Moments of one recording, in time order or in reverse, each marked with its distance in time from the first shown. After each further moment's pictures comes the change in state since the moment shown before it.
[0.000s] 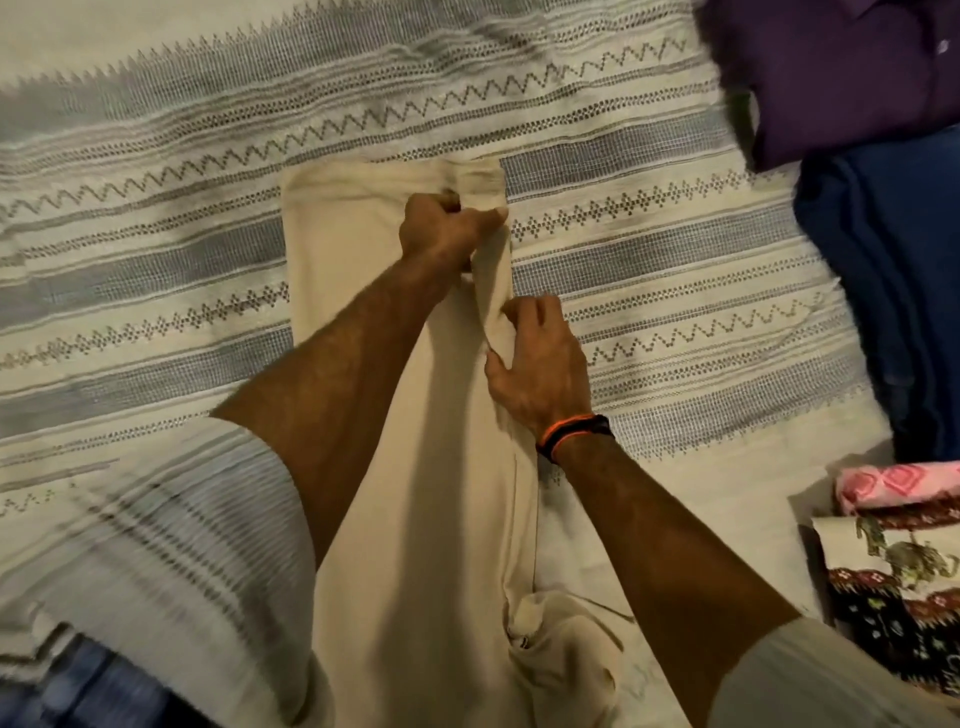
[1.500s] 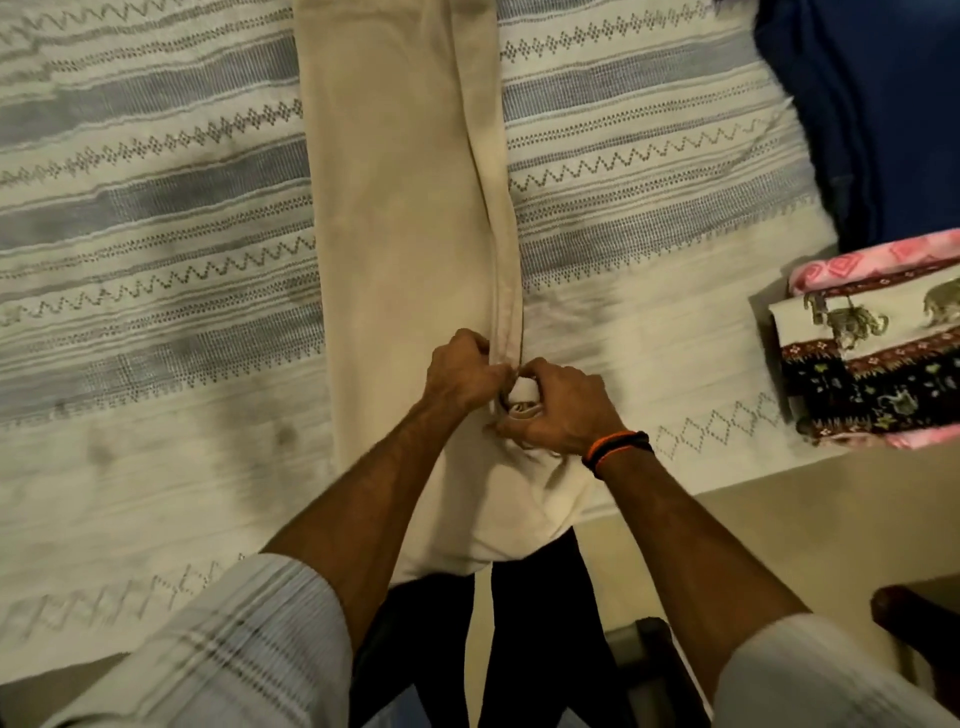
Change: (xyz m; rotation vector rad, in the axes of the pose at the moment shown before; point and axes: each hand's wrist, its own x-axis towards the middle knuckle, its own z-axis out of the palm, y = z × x) left_hand -0.258 -0.219 -0.020 0.573 -0.223 -0.060; right_hand -0.247 0.043 0.008 -0.016 -0.531 0.137
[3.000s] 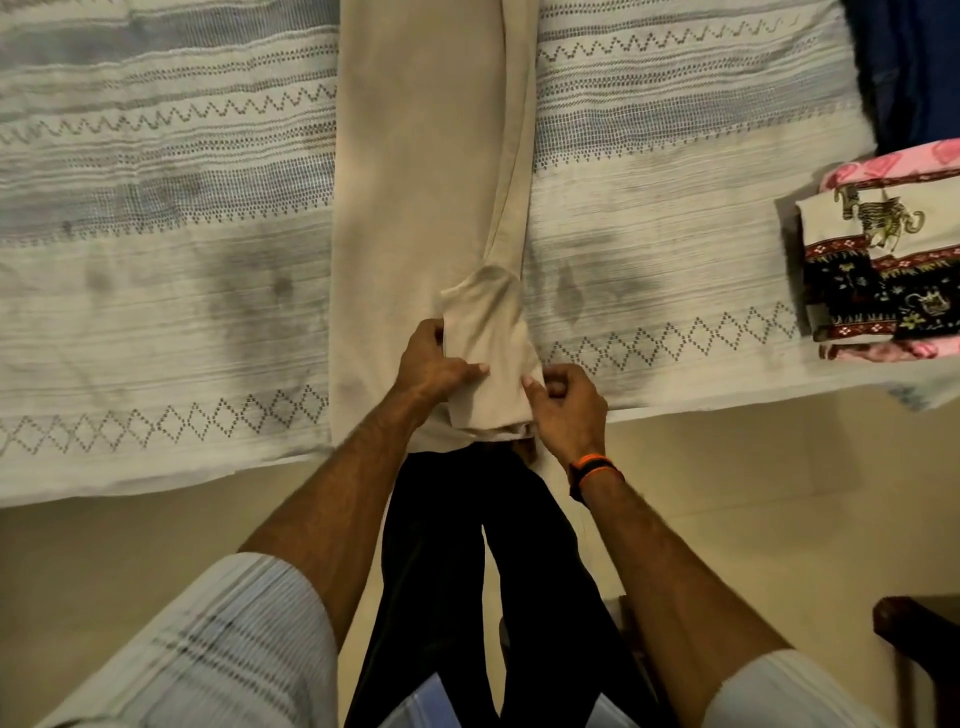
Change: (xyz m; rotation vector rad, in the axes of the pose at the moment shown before) left_hand -0.083 -0.124 0.078 -0.464 0.131 -0.092; right_hand -0.104 0.045 0.126 0.667 0.315 0.300
